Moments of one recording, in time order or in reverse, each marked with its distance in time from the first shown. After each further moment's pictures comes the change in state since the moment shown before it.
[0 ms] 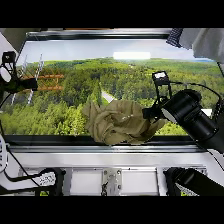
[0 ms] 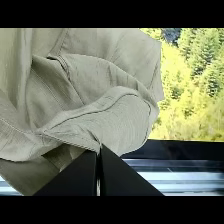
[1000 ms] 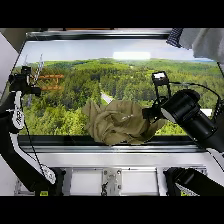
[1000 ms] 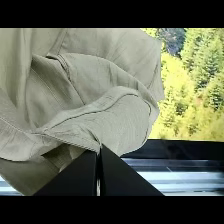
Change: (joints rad) left arm 0.058 -0.560 0.315 0.263 0.074 -0.041; right arm 0.000 -0.006 0.000 0.000 0.000 0.000
